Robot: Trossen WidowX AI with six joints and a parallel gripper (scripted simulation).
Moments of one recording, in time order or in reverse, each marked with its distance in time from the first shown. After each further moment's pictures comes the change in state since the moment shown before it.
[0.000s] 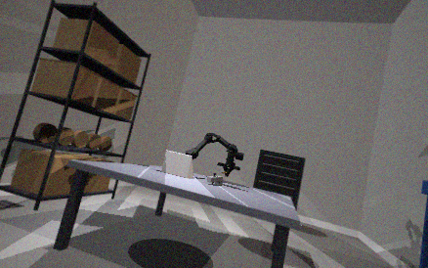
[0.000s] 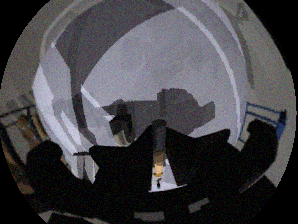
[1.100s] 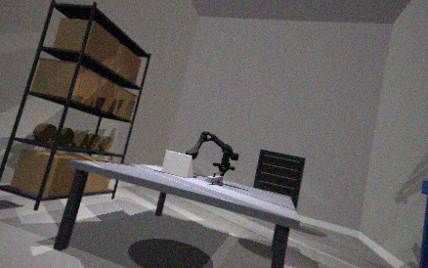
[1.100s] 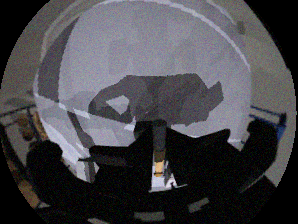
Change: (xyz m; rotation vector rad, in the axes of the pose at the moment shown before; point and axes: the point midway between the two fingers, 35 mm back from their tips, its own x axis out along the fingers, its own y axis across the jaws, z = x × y) arm 0.010 0.051 0.018 -0.010 -0.010 0.003
